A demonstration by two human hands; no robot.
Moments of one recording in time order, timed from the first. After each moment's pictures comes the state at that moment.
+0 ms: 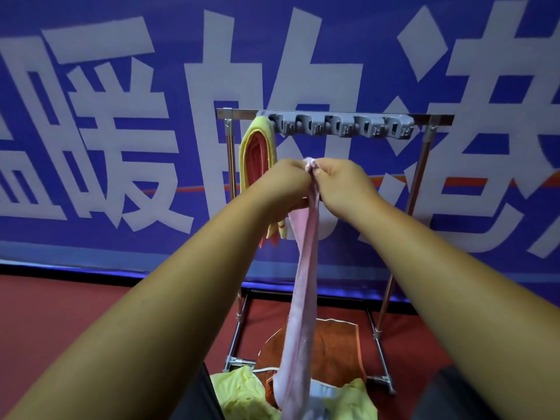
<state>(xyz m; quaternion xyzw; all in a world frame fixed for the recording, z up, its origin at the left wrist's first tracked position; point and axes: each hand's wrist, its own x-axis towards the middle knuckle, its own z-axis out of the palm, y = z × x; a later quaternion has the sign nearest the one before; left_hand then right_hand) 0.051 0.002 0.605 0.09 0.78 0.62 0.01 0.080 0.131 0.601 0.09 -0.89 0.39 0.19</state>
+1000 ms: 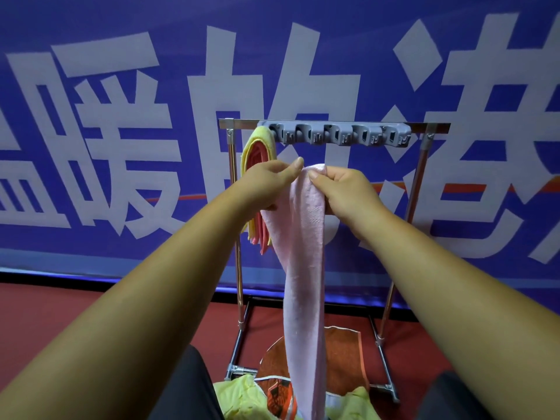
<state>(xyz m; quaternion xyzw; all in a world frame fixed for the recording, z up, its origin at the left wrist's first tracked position) 0.053 -0.041 0.615 0.13 0.86 0.48 -0.06 0.072 0.141 0.591 0.10 -0.79 0.58 0.15</state>
